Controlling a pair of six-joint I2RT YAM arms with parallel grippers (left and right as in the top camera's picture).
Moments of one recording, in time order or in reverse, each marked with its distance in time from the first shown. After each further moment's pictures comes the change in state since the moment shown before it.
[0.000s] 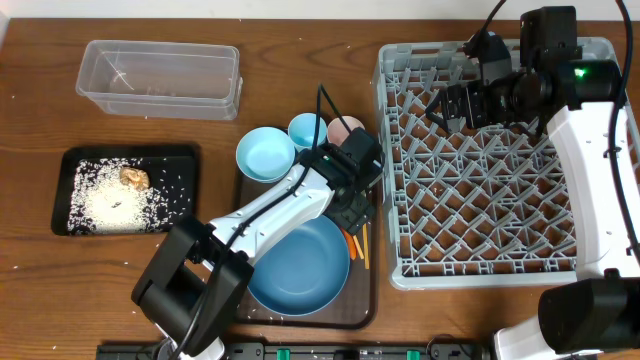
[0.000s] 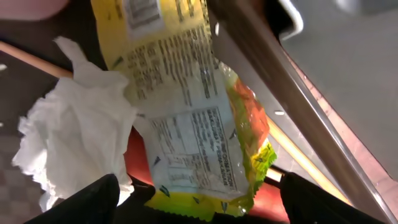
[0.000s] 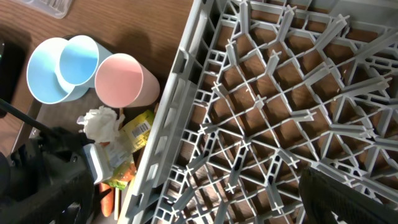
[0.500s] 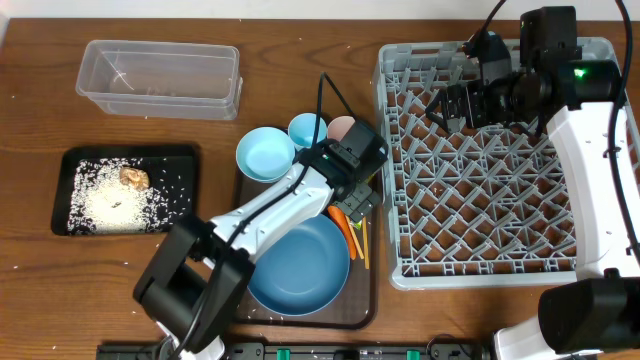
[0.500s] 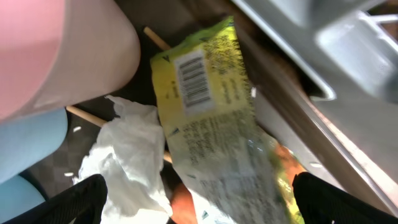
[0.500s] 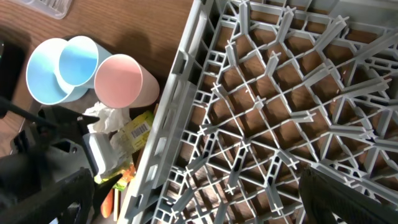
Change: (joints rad) left arm 0.011 0.013 0.000 0.142 -0.085 0.074; right arm 0.000 0.000 -0.003 0.005 0.000 0.000
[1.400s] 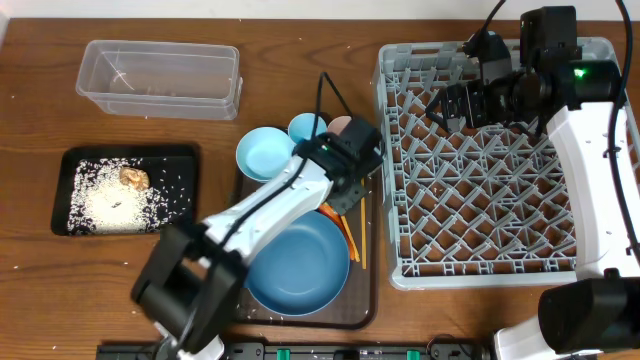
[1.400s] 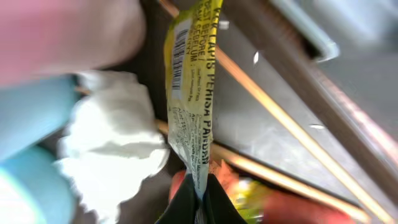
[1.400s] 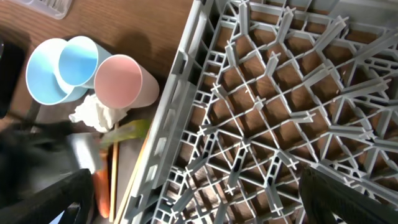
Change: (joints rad) left arm 0.012 -0.032 0.089 -0.185 0.000 0.040; right arm 0.000 0.000 0.000 0.000 0.000 0.000
